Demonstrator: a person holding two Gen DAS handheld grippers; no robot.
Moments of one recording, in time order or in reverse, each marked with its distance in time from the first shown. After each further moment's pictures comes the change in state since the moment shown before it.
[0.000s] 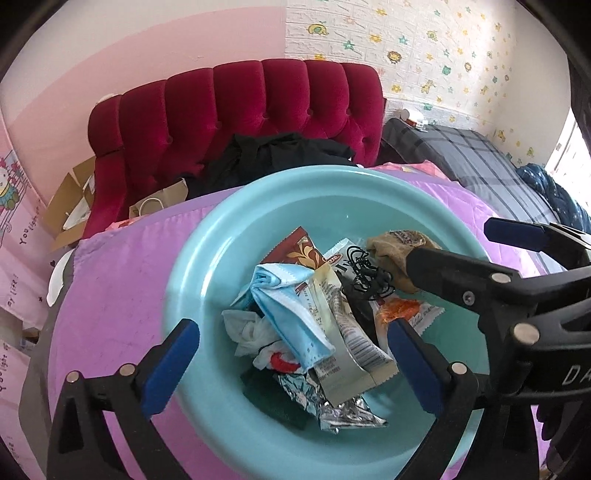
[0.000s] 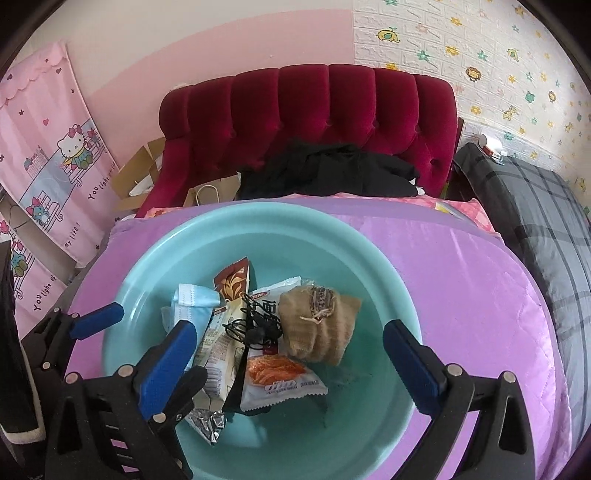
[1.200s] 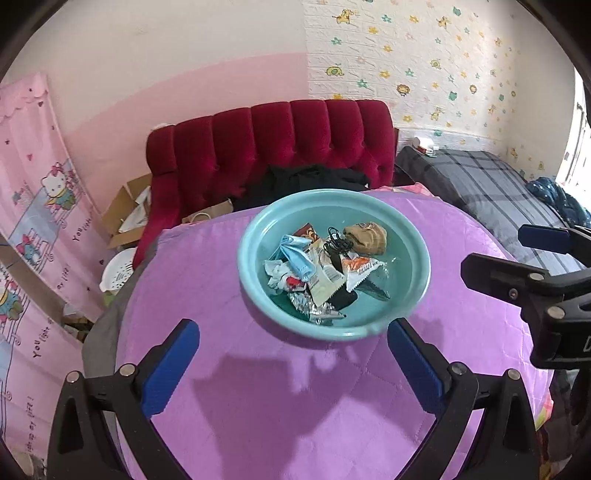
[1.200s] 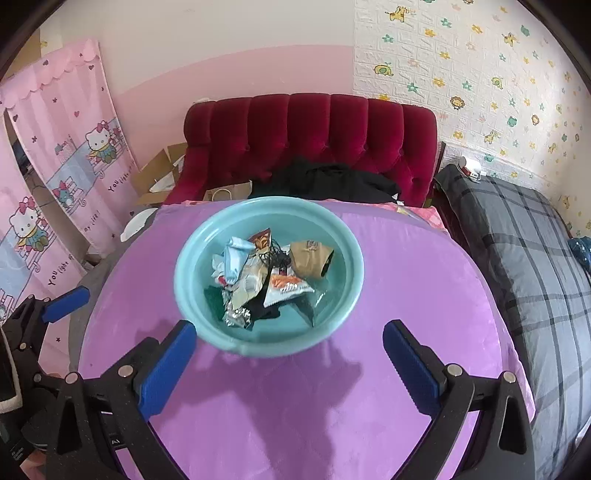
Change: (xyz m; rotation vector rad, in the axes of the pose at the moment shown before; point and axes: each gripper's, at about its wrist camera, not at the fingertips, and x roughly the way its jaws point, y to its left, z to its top) left arm -0.167 -0.040 -0.081 -0.024 -0.117 0.149; right arm -0.174 0.016 -0.082 -0.058 -0.063 -0.020
